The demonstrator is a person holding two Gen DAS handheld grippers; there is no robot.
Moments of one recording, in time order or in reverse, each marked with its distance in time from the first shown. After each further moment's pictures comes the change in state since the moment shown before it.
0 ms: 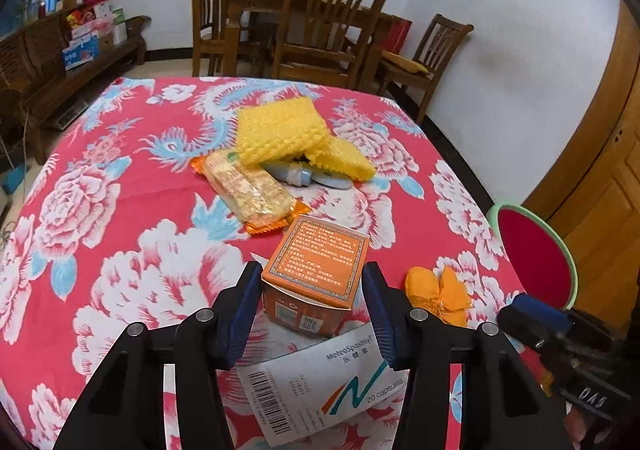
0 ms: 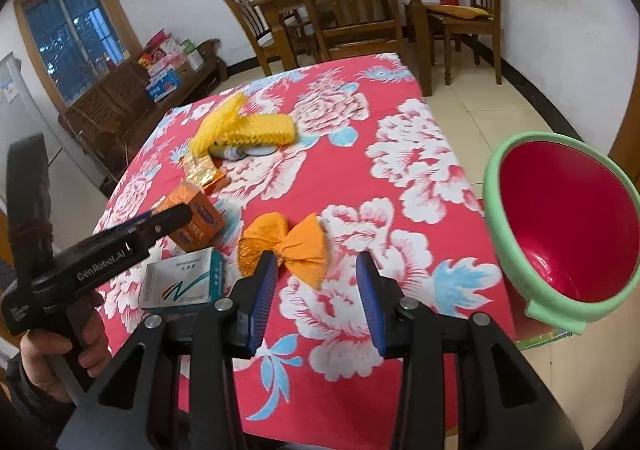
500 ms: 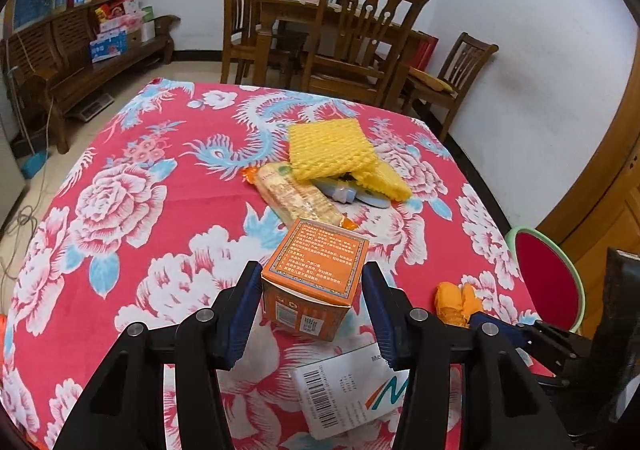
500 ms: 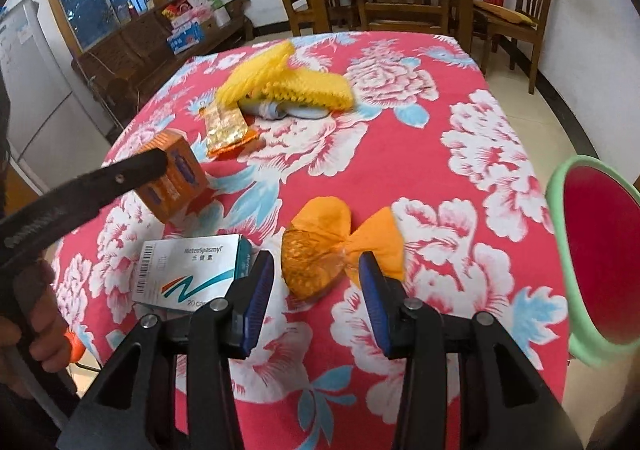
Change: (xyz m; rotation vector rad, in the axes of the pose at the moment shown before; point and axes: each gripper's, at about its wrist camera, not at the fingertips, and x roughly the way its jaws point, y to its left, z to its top) left arm -0.014 0.027 0.004 -0.067 -0.032 0.057; right arm 0.056 0.041 0.001 -0.146 0.100 0.002
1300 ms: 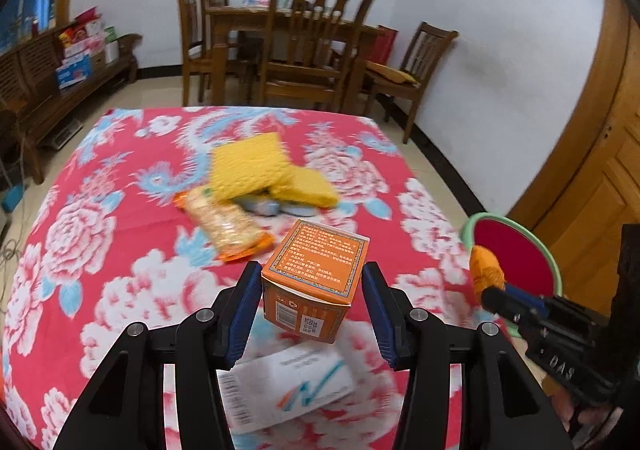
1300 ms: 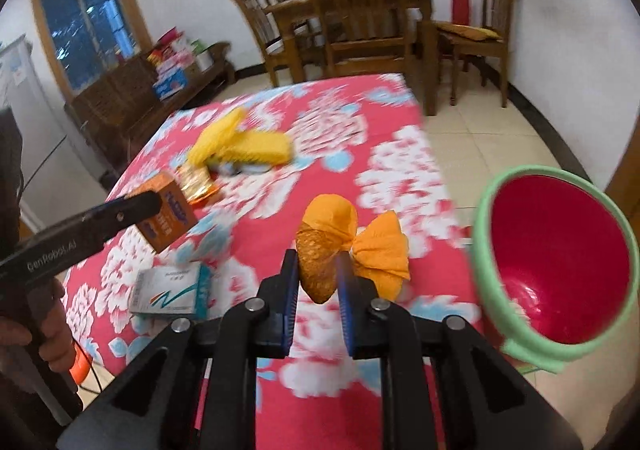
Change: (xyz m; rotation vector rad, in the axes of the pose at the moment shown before) left arm -0.012 -0.064 0.007 0.118 -0.001 -0.095; right arm -0.074 -0.070 -0.005 0.120 -0.169 -0.042
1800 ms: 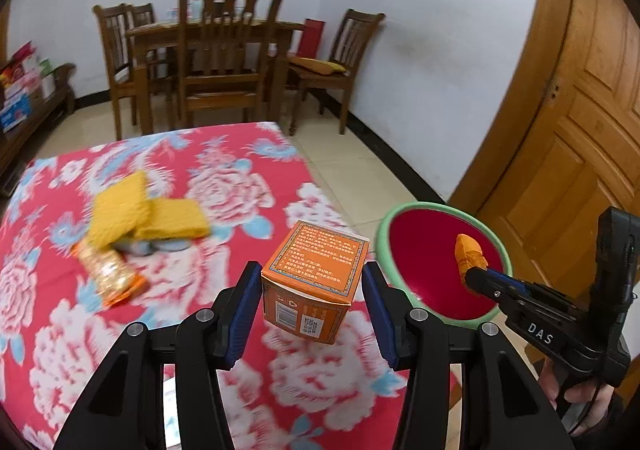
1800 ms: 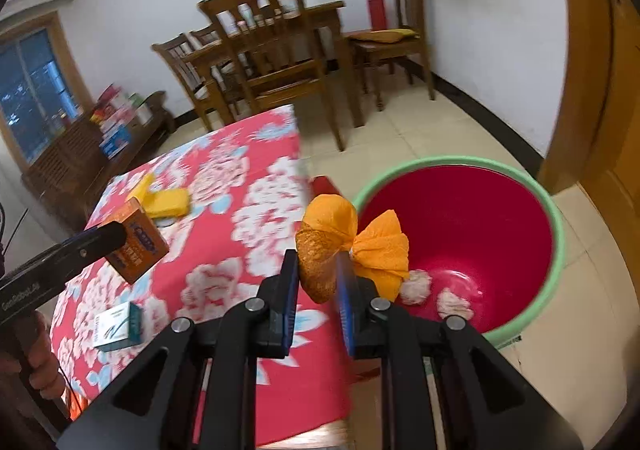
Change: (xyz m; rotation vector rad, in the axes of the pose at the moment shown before) left arm 0.017 -0.103 0.017 0.163 0.013 -0.163; right arm -0.044 -0.098 -0.002 0.203 -0.080 -0.149
